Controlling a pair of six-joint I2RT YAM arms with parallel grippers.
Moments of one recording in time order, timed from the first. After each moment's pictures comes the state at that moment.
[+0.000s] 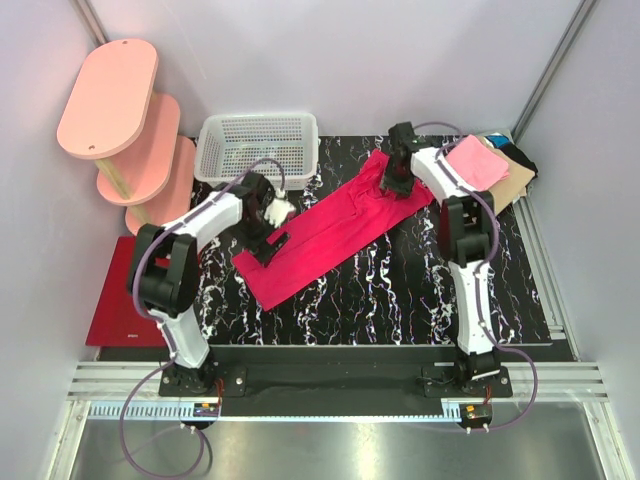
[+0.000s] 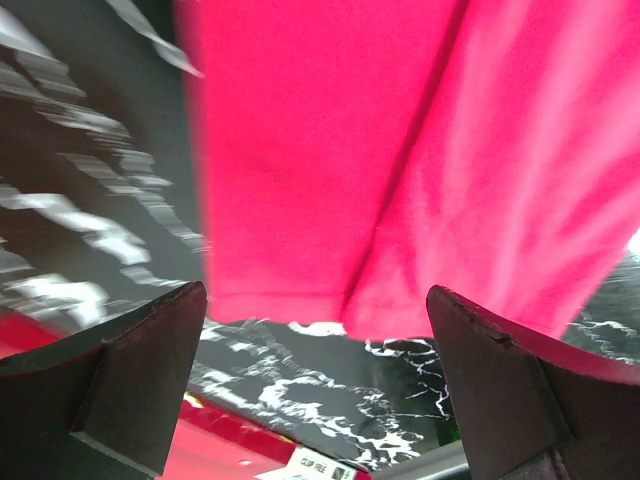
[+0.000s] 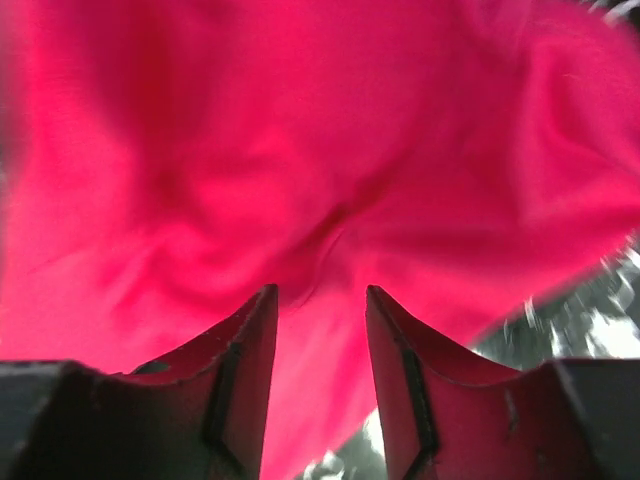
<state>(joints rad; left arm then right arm) -0.31 1.79 1.31 -0.88 0.10 0.44 0.25 2.36 2.12 -0.87 0.07 0.57</state>
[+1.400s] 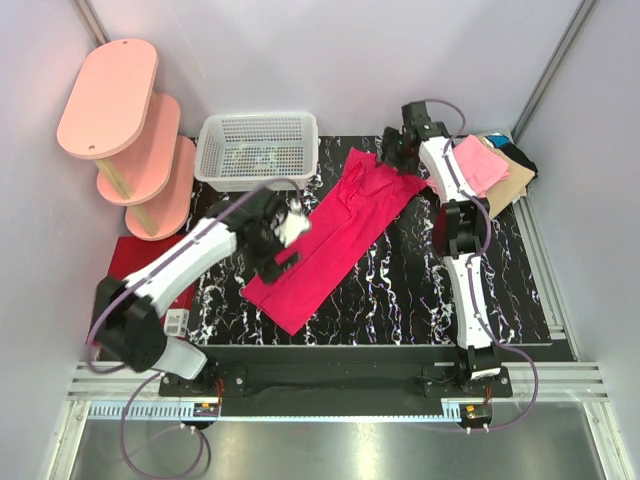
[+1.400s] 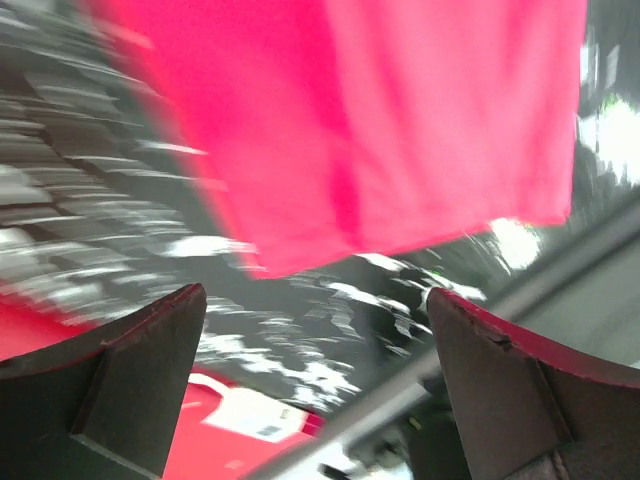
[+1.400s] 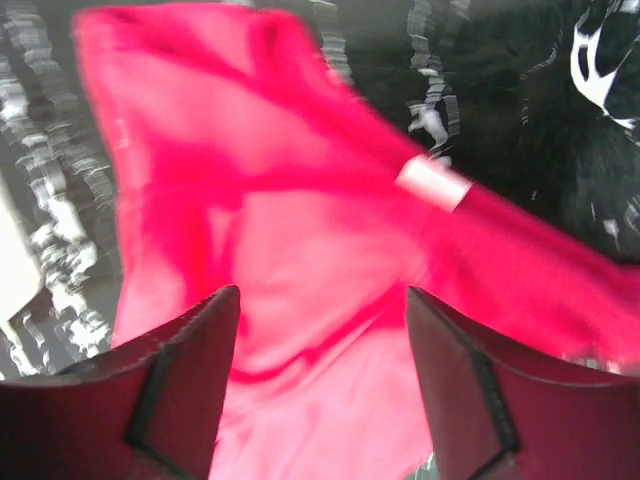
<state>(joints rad) -0.55 1.49 1.14 -1.01 0.09 0.38 0.16 2.69 2.68 -0.95 -0.16 0.44</state>
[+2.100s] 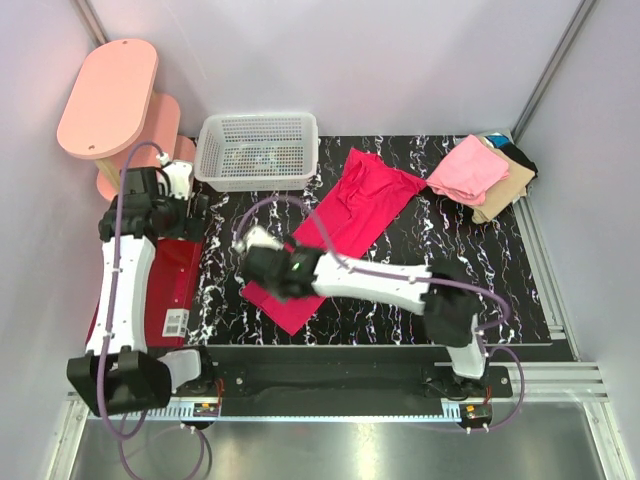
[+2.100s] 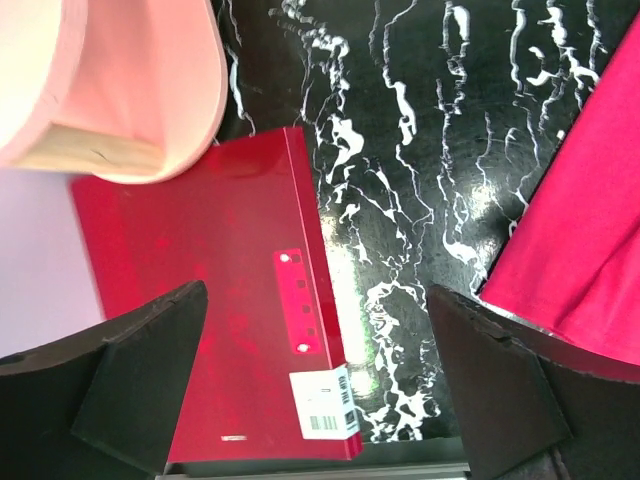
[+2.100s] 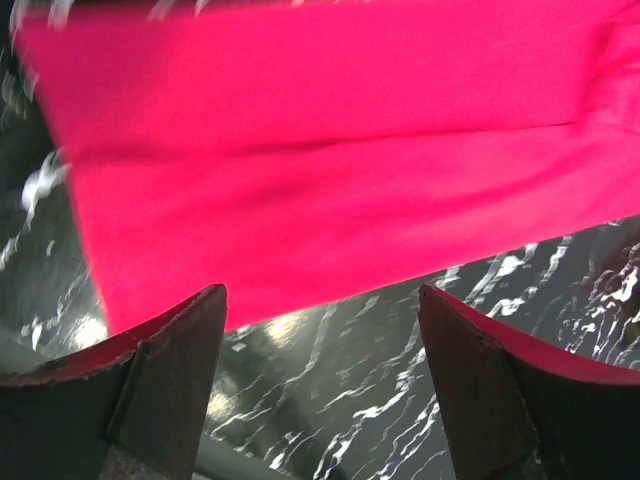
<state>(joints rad) 0.10 1.16 1.22 -0.89 0.09 0.32 1.21 1.94 1.74 -0.81 0.55 0.21</state>
